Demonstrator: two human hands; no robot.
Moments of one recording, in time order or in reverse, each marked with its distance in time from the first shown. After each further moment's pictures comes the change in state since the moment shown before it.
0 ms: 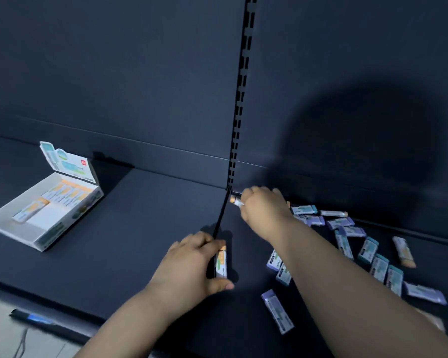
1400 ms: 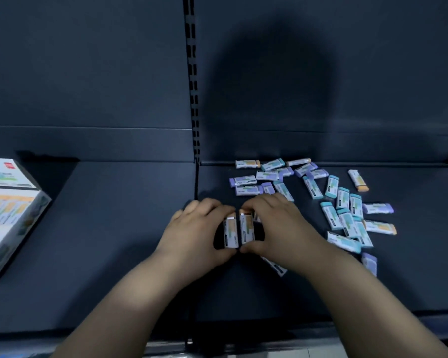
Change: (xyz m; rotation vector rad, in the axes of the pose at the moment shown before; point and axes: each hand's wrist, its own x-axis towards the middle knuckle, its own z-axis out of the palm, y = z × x) left_hand 0.019 0.005 -0.006 -0.062 -0.024 0.293; right_hand -0.125 -0.020 -0.015 0.396 0.018 0.151
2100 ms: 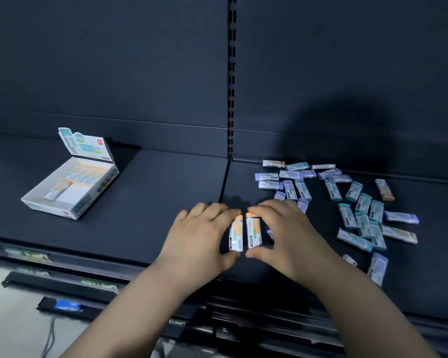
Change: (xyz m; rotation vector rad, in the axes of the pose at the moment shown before) left_hand -0.079 0.041 -0.008 0.303 0.205 -0.111; right_hand -0.059 -0.023 -0.009 0.066 0.021 -0.213
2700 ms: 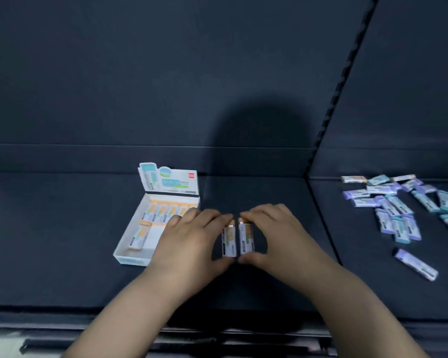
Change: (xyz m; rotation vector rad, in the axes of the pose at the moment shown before) left_hand -0.018 -0.254 -0.033 0.020 0.129 0.128; right_hand 0.154 -0.181 0.083 0.019 0.072 0.104
